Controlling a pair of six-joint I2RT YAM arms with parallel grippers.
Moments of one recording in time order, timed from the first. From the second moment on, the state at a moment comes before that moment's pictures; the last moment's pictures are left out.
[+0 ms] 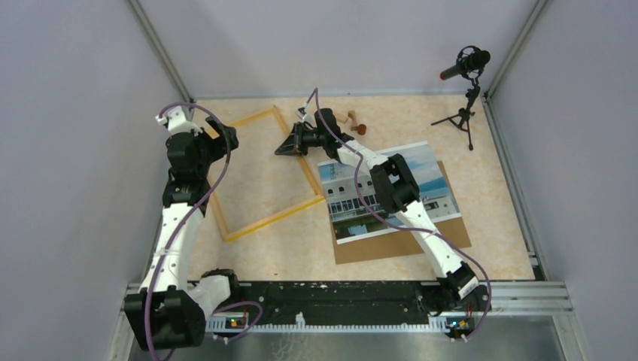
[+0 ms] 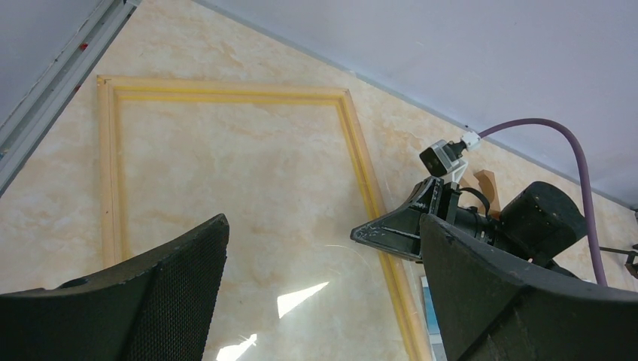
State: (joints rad) left arm 0.08 1.03 0.88 -0.04 0.02 -0.44; right arm 0.62 2.80 2.32 0.19 -0.84 1.05
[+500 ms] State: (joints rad) left arm 0.08 1.03 0.88 -0.04 0.02 -0.44; right arm 0.62 2.80 2.32 0.19 -0.84 1.05
